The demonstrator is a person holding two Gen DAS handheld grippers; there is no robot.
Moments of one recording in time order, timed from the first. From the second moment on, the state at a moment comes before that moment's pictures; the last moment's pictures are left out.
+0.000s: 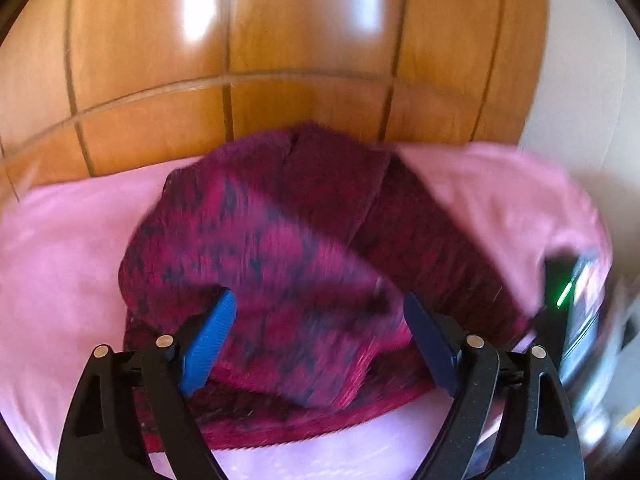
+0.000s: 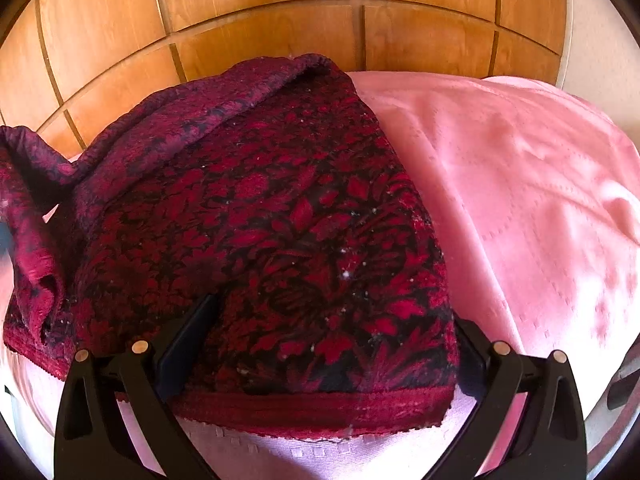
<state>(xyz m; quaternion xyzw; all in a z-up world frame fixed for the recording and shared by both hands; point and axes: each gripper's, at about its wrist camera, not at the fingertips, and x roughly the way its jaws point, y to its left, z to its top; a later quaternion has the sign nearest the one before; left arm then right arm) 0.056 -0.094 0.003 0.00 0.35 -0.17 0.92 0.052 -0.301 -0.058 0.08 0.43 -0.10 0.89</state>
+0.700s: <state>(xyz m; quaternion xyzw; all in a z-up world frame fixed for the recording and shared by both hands) 0.130 0.058 0.038 -0.12 0.36 -0.07 0.92 0.066 -0.303 -0.010 0.14 0.41 -0.03 0.90</state>
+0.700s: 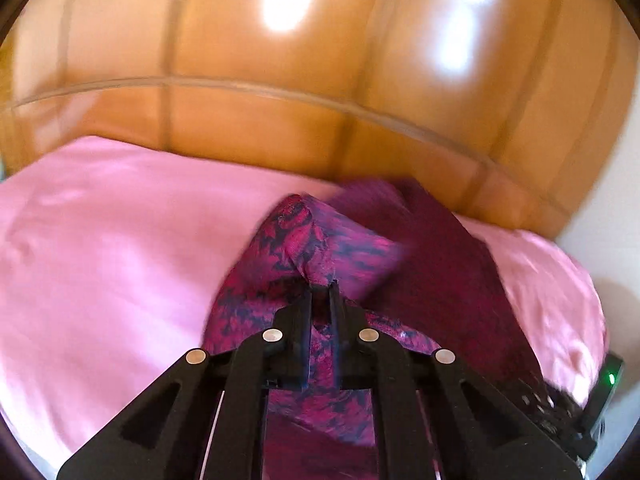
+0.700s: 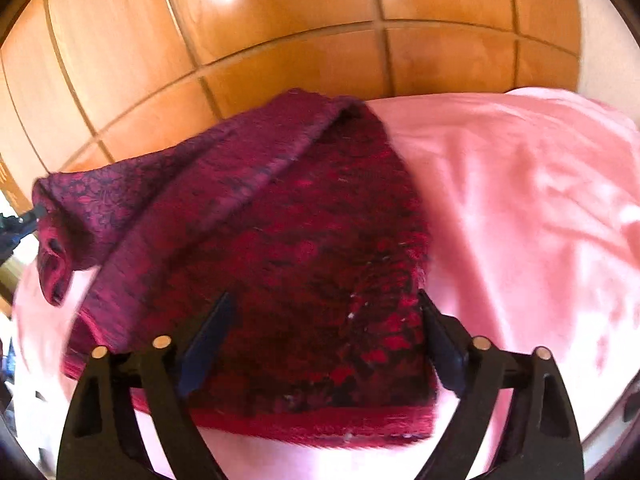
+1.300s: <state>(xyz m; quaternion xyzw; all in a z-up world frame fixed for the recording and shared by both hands) 0.179 0.209 0.020 -0.18 0.33 0.17 0.91 0.109 -0.267 0.016 0.13 0.41 0.01 0.90</state>
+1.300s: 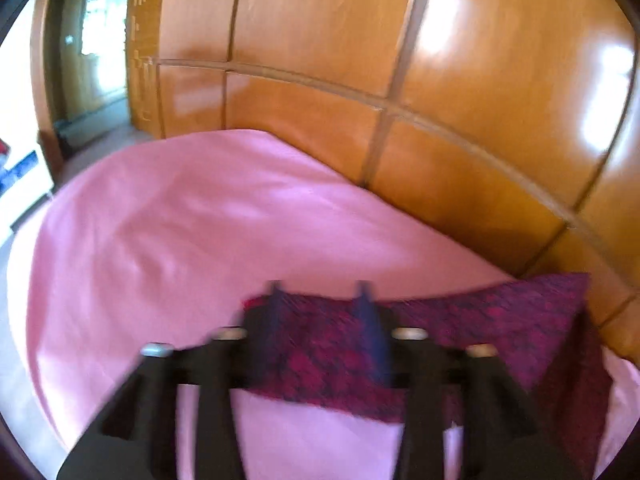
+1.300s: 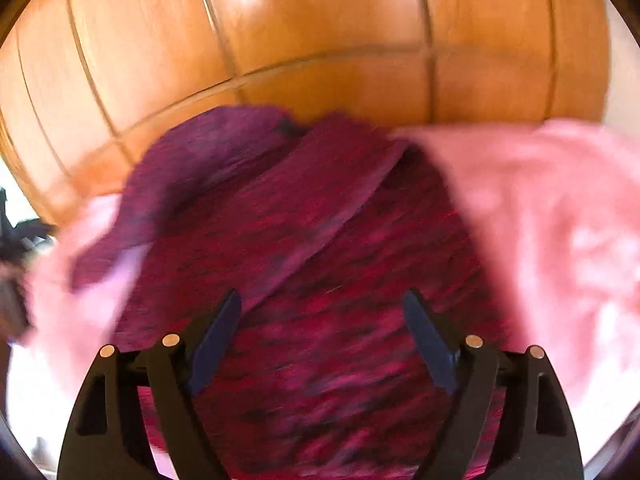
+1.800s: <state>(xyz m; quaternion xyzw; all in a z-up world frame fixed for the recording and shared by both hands) 0.094 0.086 -0.049 -0.17 0.43 -0.09 0.88 0.149 -0.222 -0.002 0.14 0.43 0.10 0.89</state>
